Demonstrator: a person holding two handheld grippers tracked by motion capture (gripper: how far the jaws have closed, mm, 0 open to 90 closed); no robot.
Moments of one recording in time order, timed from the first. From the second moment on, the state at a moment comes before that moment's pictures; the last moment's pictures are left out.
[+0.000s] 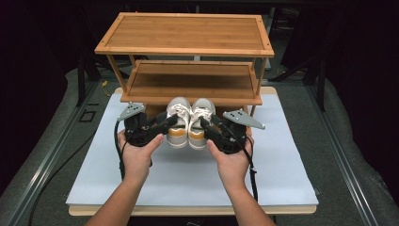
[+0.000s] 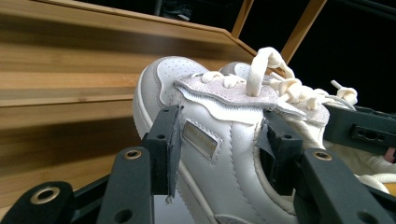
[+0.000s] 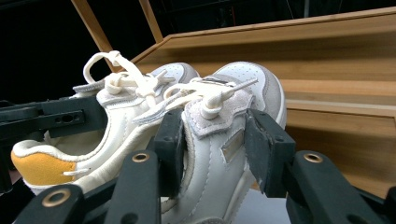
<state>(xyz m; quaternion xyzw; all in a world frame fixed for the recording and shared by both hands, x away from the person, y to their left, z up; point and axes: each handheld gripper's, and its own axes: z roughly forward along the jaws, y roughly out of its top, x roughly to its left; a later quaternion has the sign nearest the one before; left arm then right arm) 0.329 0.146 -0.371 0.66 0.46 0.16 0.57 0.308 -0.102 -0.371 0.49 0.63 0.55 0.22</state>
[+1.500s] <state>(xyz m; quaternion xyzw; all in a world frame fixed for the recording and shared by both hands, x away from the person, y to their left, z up) 0.411 0.147 -0.353 0.65 0.47 0.14 0.57 0.385 -0.098 -0.348 0.51 0.63 0.54 0.23</state>
